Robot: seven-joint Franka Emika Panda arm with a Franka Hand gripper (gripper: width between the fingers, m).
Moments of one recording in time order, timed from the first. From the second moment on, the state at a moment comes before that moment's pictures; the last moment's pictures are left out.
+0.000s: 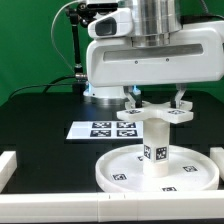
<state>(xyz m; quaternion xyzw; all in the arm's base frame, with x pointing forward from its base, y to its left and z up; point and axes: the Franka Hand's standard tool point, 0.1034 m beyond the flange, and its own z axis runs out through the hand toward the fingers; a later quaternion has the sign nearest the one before) 0.557 0.032 0.110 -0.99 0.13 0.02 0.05</state>
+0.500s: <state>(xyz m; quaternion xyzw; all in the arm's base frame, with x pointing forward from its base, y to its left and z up) 0.558 0.033 0.110 -0.96 0.26 0.02 0.05</state>
